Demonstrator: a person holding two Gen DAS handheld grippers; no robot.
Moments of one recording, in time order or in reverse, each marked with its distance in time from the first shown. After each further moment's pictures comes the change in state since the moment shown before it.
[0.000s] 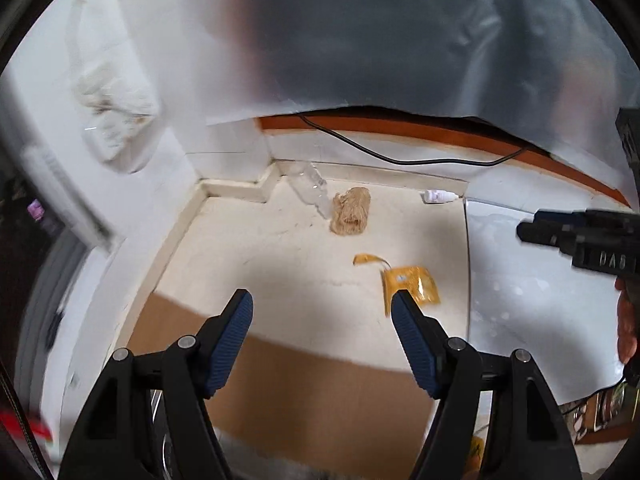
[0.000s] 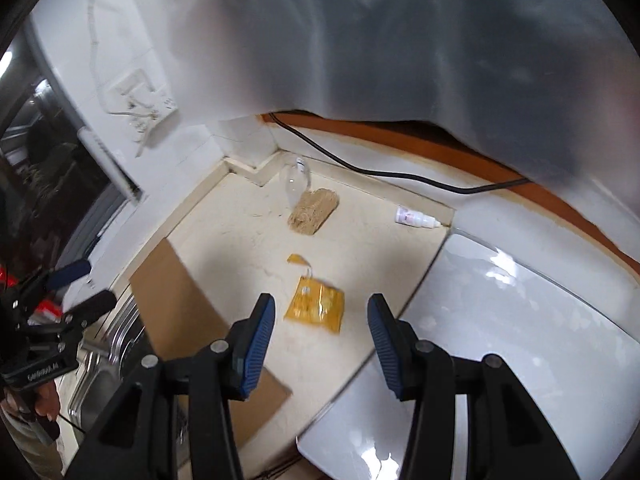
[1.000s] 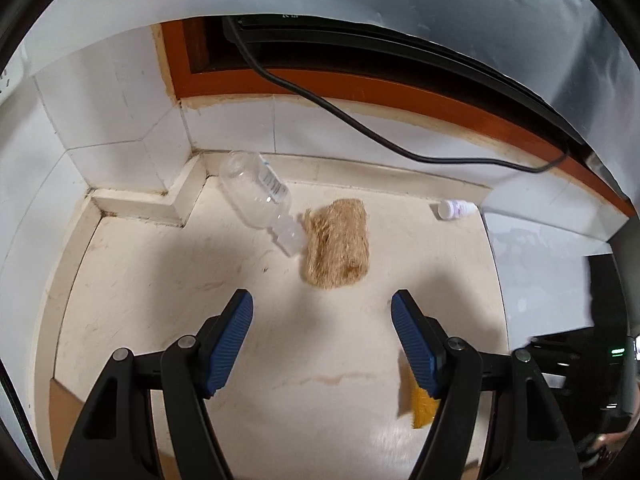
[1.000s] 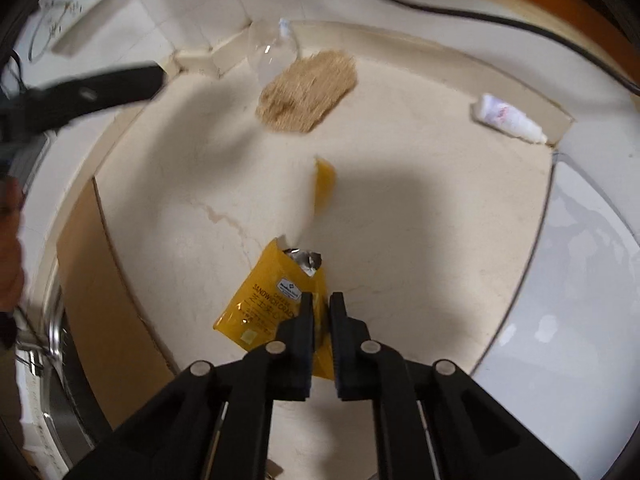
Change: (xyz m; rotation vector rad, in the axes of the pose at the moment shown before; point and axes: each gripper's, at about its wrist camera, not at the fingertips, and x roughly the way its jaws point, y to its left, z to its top) left arm 0.187 0.020 0.045 0.032 0.024 -0.250; right arm 0.175 0.007 -0.030 0.022 0.204 -0.070
